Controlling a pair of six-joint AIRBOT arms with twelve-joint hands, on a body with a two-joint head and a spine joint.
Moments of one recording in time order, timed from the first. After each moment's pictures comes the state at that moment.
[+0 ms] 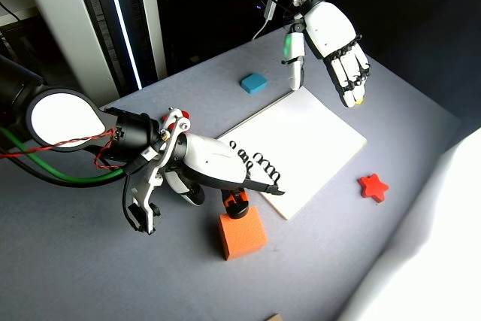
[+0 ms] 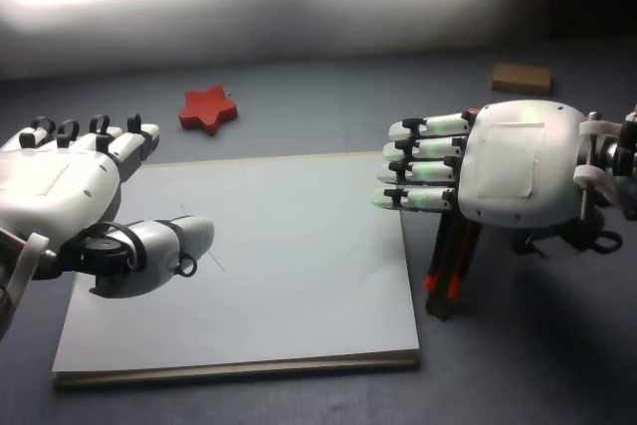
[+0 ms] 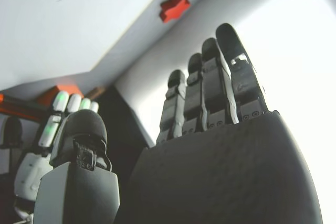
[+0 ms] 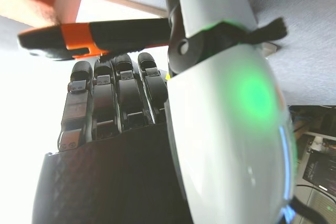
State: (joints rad) left arm 0.54 -0.81 0.56 -1.34 -1.01 2.07; right arm -0.44 -1.13 1.17 -1.10 0.21 -0.57
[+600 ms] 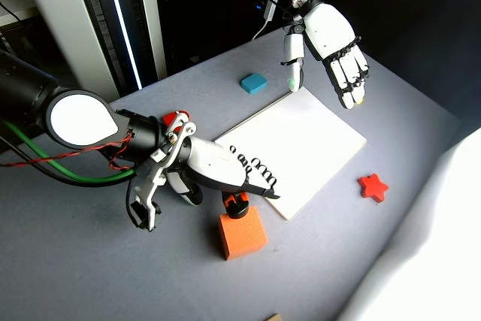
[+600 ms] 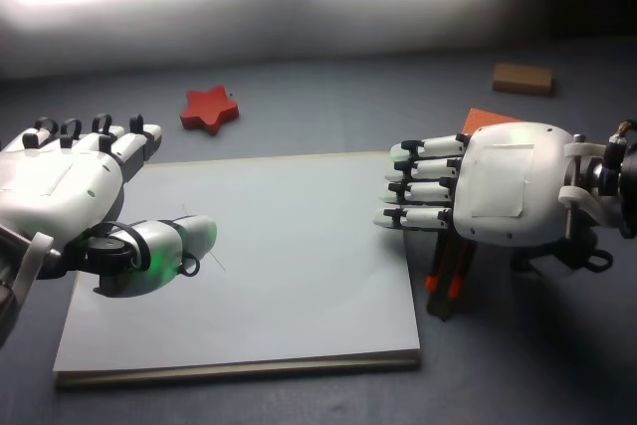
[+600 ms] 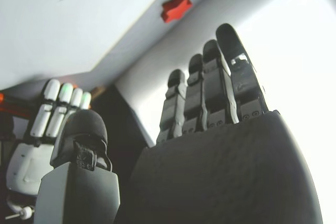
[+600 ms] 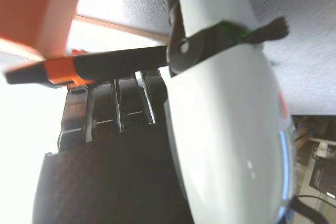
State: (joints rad) left arm 0.54 -0.82 0.57 -1.34 -1.02 2.06; right arm -0.46 -1.15 1.17 -1.10 0.15 -0.57
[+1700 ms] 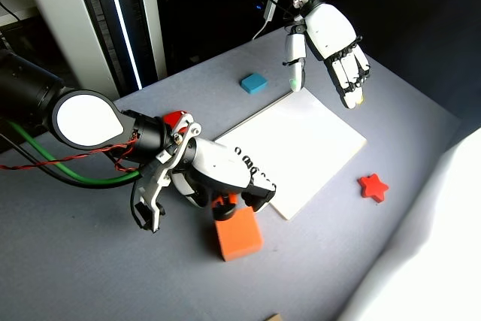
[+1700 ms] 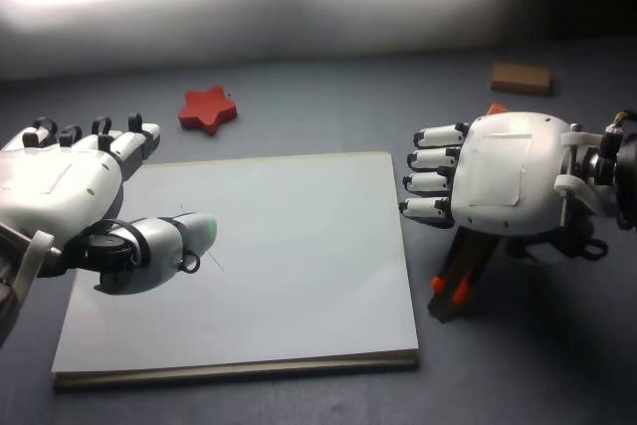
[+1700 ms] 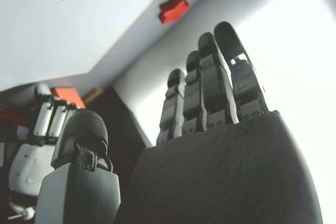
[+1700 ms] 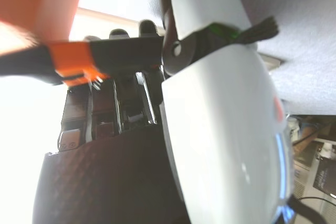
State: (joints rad) left arm 0.54 -0.82 0.57 -1.33 -1.02 2.06; right arm -0.44 -1.16 1.19 -1.10 0.15 -0.56
